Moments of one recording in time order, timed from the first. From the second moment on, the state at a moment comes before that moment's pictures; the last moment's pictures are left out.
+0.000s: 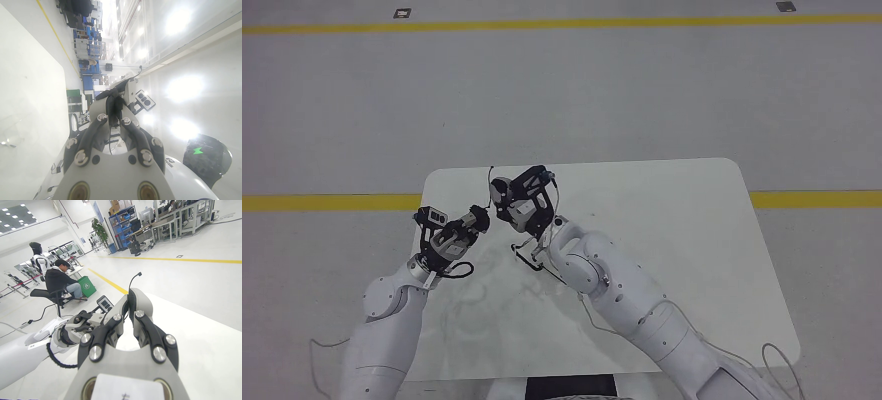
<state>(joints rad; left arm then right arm) 1.54 -1.27 -1.60 -1.38 -0.67 -0.34 -1.02 -1.13 -1.55 0.80 -1.40 -1.00 -0.16 0.05</state>
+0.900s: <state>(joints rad) 1.54 -1.27 -1.60 -1.38 -0.67 -0.34 -1.02 -1.15 -1.55 0.81 -1.42 -1.03 -0.17 0.02</state>
